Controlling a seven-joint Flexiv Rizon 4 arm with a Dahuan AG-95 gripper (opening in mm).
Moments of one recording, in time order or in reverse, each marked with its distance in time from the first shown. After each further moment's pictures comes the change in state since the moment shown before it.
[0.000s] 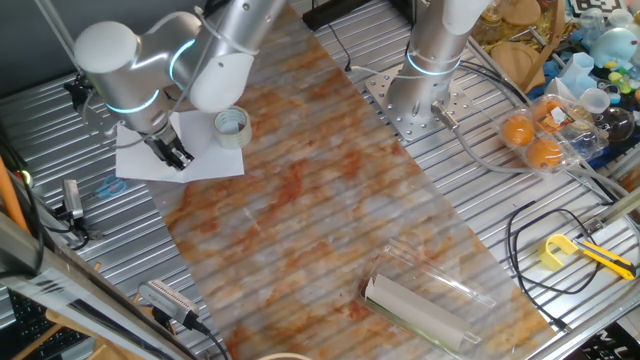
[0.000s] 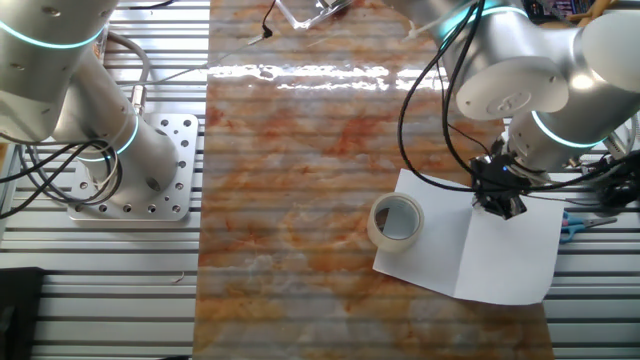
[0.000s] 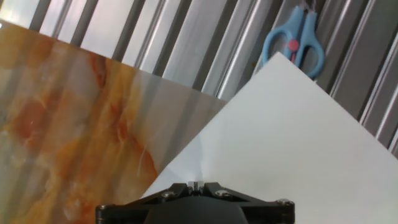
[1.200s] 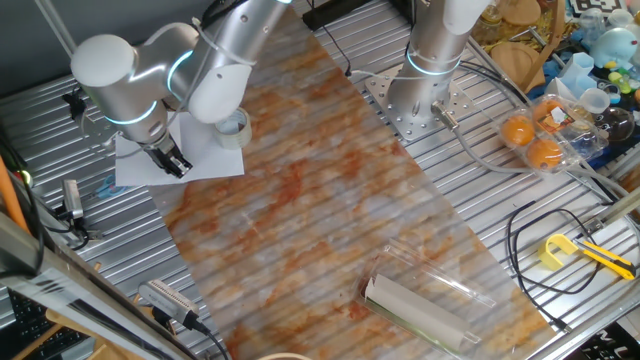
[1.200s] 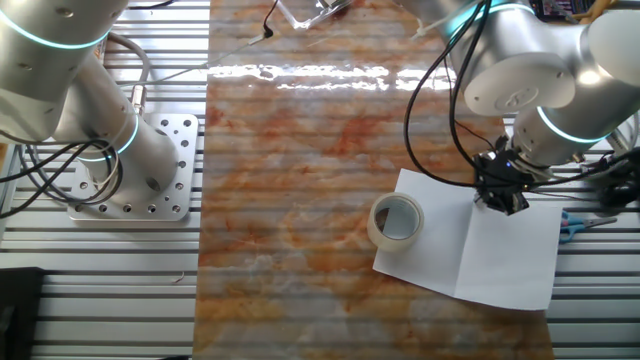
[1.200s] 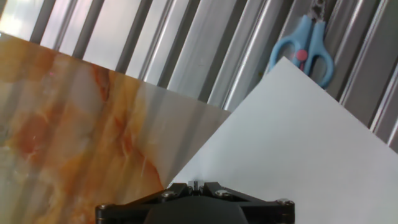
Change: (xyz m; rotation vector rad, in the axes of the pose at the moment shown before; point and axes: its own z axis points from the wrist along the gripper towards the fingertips) arm -0.009 0.006 0.008 0.004 0.009 0.010
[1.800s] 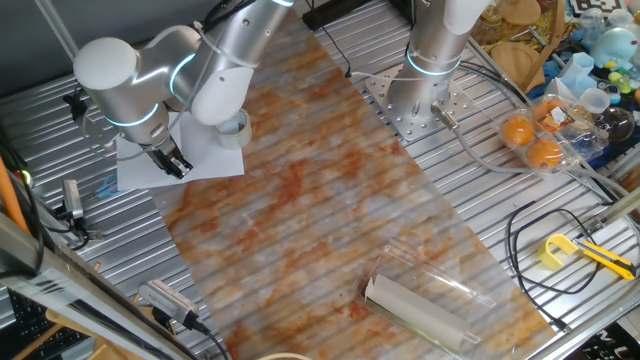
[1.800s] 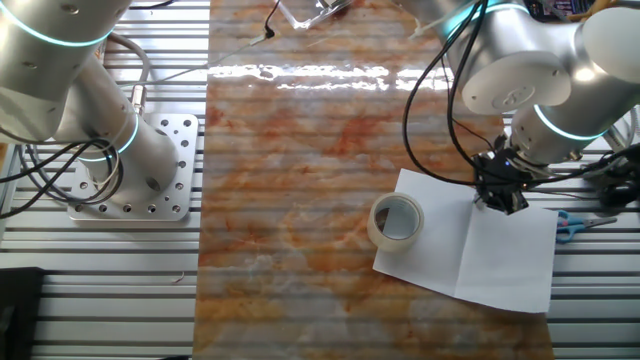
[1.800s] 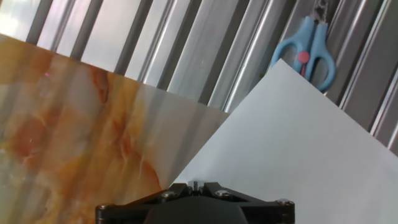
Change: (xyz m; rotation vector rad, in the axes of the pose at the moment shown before) arm 0.000 0.000 -0.002 0.006 0.000 -0.004
